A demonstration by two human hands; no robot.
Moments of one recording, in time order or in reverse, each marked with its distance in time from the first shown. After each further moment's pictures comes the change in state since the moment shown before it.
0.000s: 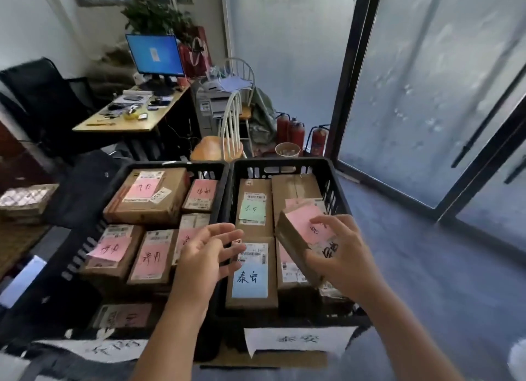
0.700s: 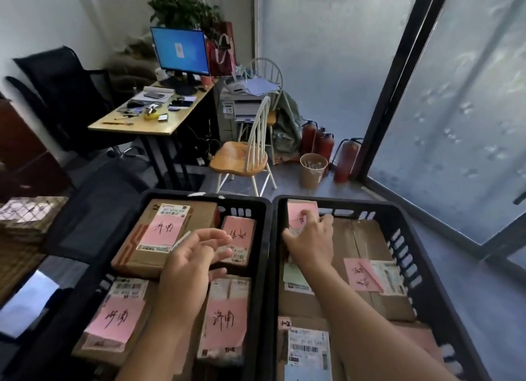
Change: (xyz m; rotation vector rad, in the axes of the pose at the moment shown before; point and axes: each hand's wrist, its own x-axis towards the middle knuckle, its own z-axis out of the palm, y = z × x) left_hand 0.189 0.041 -0.072 0.123 0.042 0.083; right_hand 0.260 -0.031 0.202 -0.210 0.109 0.264
